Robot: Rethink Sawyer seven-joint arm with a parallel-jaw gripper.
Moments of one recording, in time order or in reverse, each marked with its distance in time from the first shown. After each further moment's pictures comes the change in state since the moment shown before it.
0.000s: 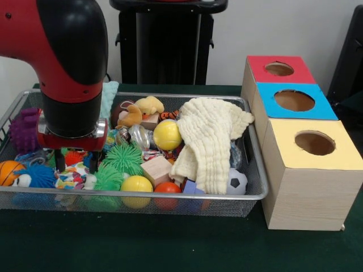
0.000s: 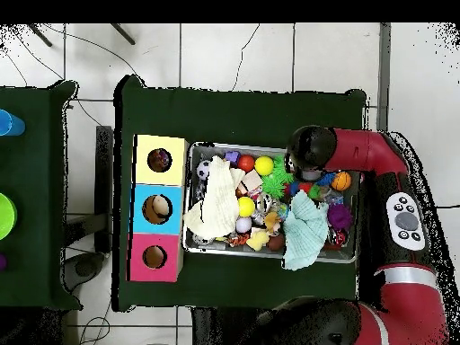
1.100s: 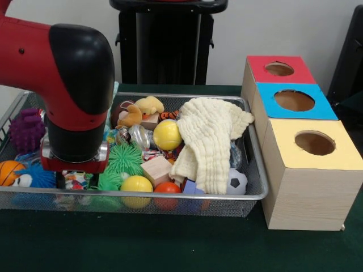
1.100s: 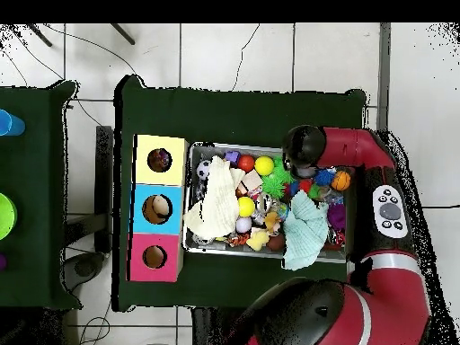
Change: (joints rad) arm 0.025 0.089 -0.001 -0.090 -0.058 -0.015 0.000
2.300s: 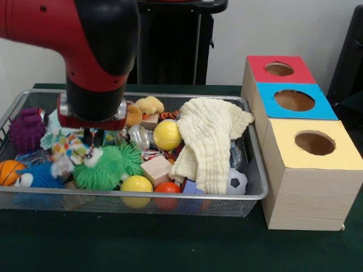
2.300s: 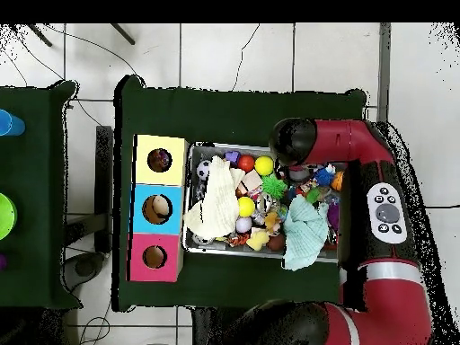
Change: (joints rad) arm 0.054 -0.142 -0.013 0.085 0.021 0.244 0.000
